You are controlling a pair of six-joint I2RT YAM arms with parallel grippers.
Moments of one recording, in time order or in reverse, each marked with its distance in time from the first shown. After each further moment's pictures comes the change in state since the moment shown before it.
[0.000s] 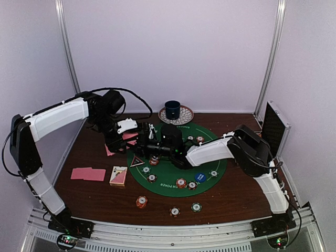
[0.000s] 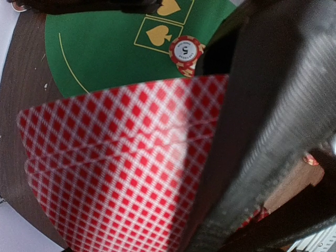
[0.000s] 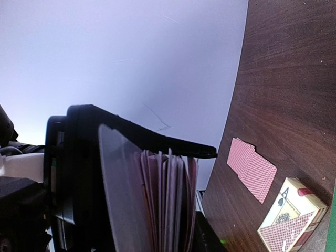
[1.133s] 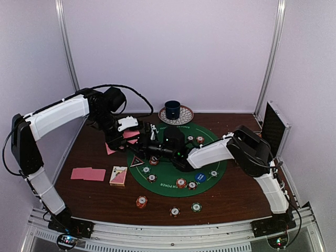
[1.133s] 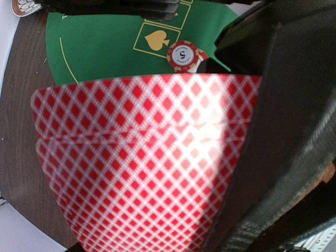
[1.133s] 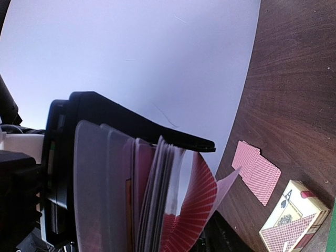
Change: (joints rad) left arm -0.006 0.019 0.062 -0.052 0.009 -0.002; right arm -0.001 -0.004 -0.052 0.100 0.014 -0.020
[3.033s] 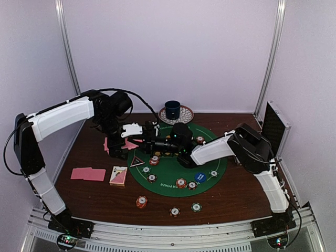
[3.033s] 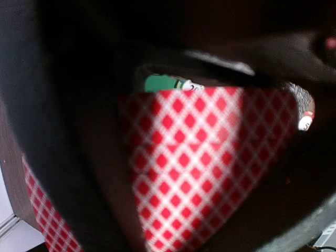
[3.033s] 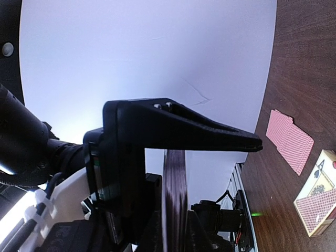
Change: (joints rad) left arm -0.071 0.018 0.004 -0.050 -0.043 0.089; right arm -0.061 0.009 -0.010 0.150 -0.219 0.241
